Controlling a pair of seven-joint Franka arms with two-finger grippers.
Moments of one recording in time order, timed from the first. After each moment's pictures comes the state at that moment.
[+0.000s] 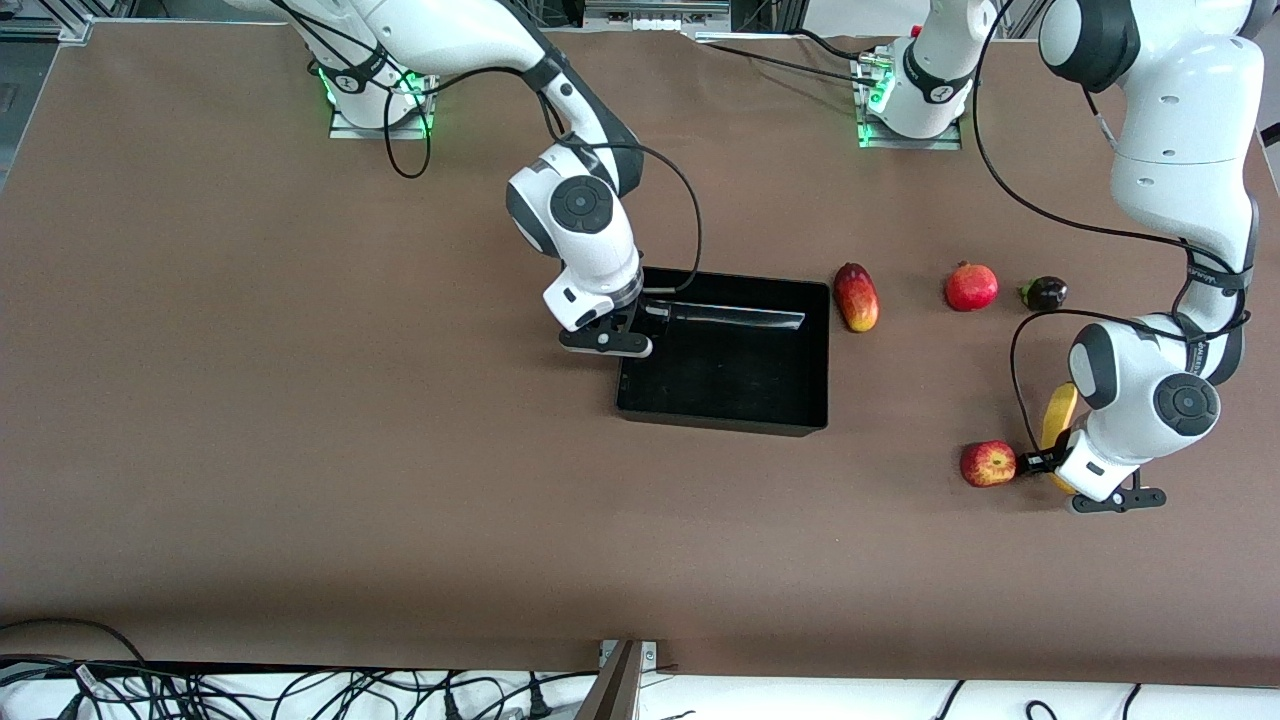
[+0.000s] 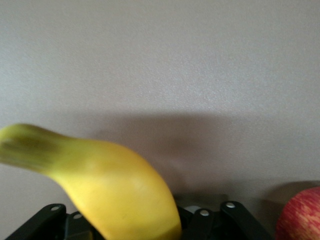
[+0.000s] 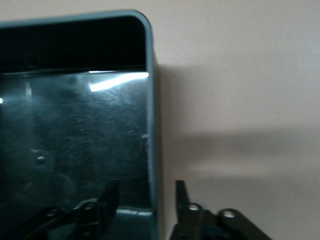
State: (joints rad) left arm 0.13 0.83 0.07 -1.58 0.07 2.49 0.00; right arm 0.77 0.68 -0.01 -1.62 0.03 2.44 0.87
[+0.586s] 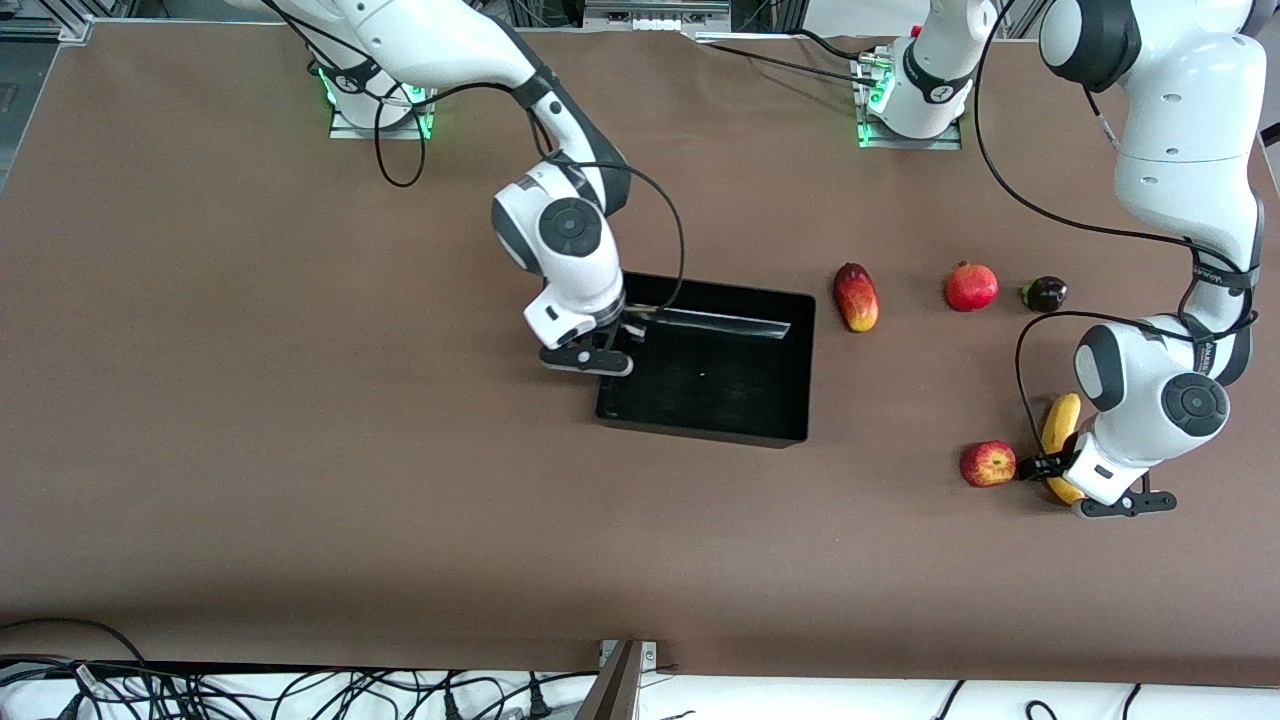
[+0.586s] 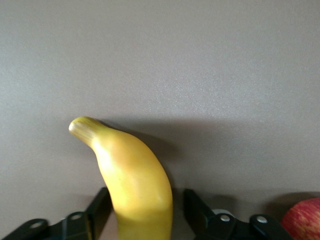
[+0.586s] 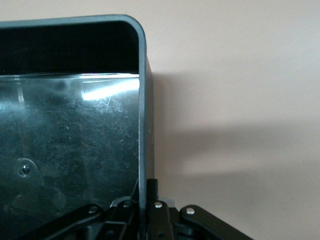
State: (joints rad) left arm 0.13 0.83 0.08 -1.56 0.07 2.49 0.00; right arm 0.72 0.65 -0.04 -1.59 0.01 2.30 0.81
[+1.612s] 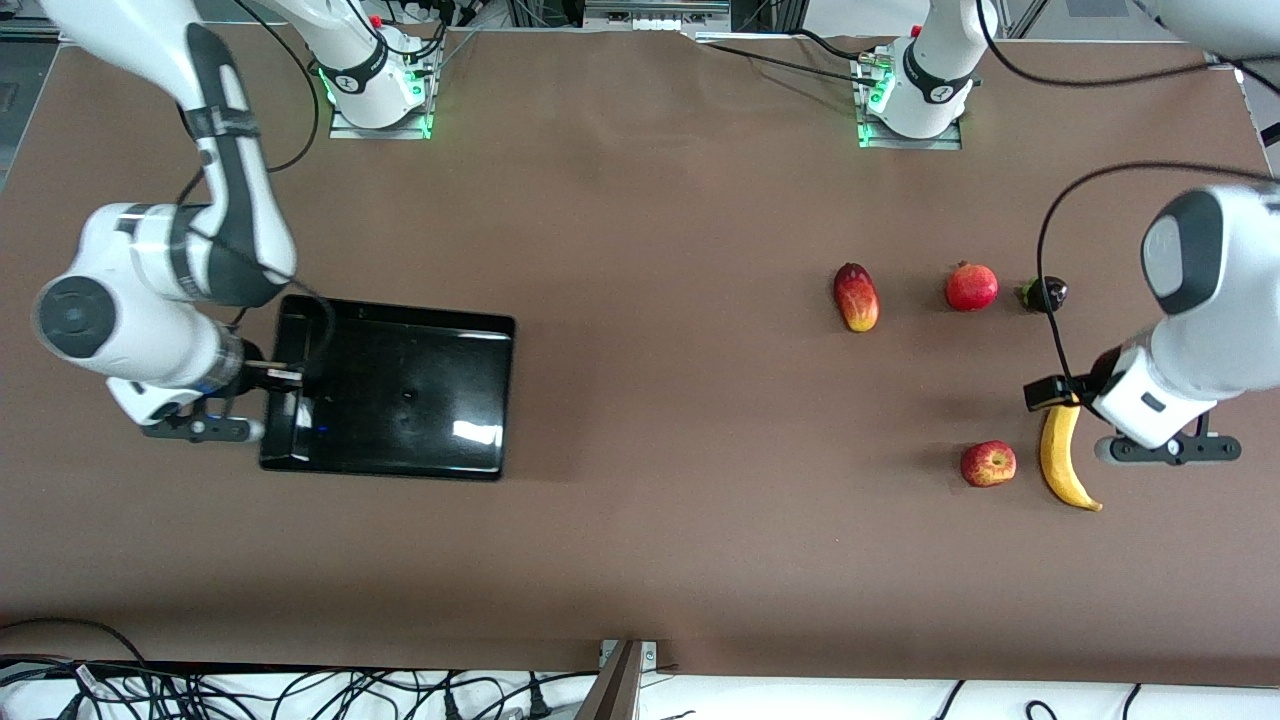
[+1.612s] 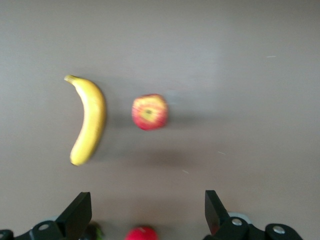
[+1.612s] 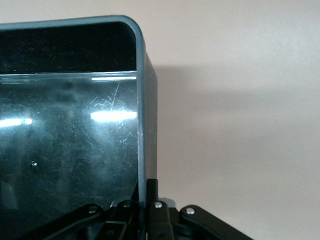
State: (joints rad) left arm -0.08 0.33 0.07 -1.54 -0.01 1.83 -0.07; right arm 0.29 0.43 -0.35 -1.76 0.14 2.05 -0.07
